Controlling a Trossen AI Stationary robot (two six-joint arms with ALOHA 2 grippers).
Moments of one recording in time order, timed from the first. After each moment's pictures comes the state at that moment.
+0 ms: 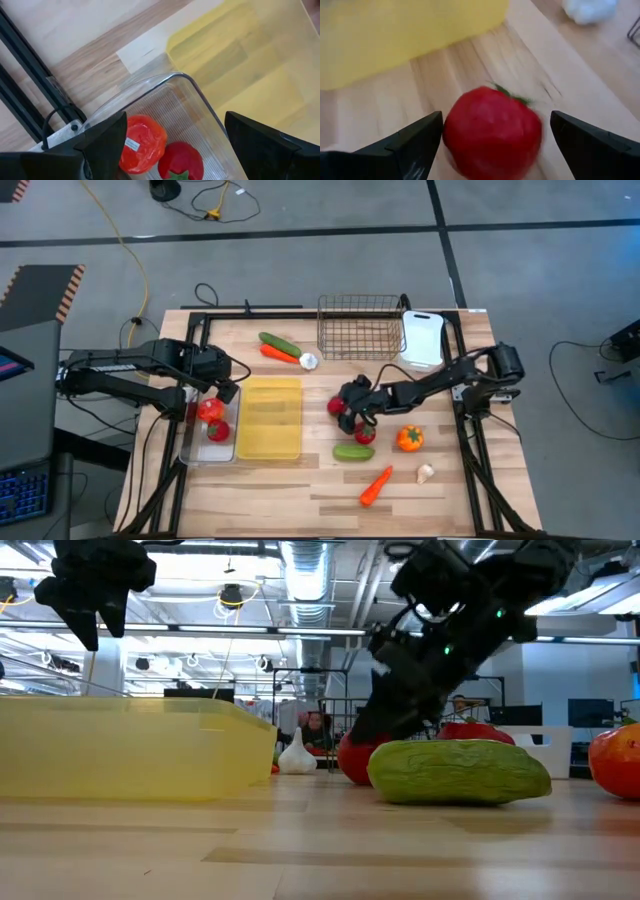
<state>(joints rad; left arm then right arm) 0.07 0.97 1.02 -1.37 -0.16 -0.92 0.09 1.72 0.80 0.16 0.29 0.41</state>
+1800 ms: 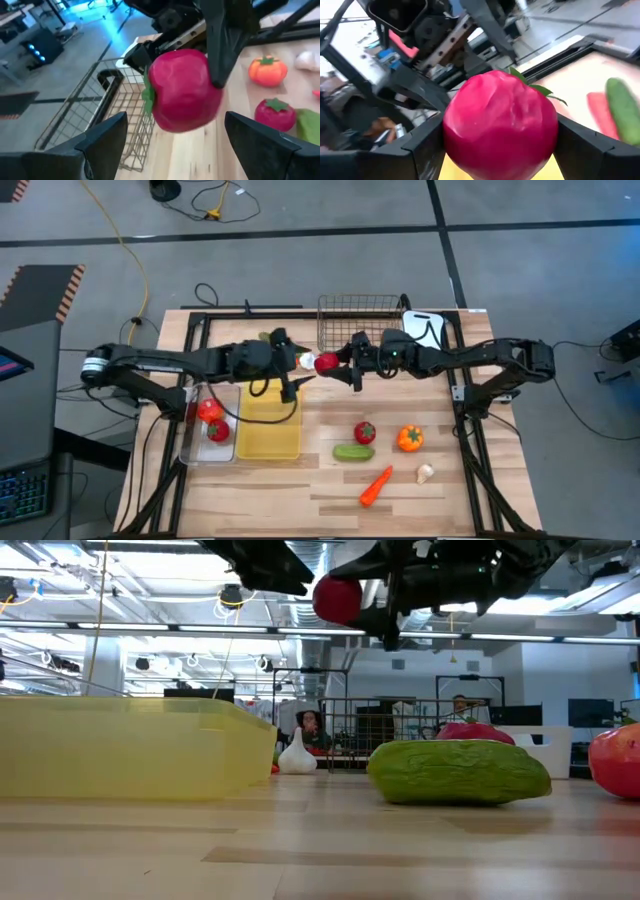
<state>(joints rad) 0.06 1.31 1.02 -0.11 -0.24 0.18 -0.21 1.44 0.80 0.56 -0.25 0.50</state>
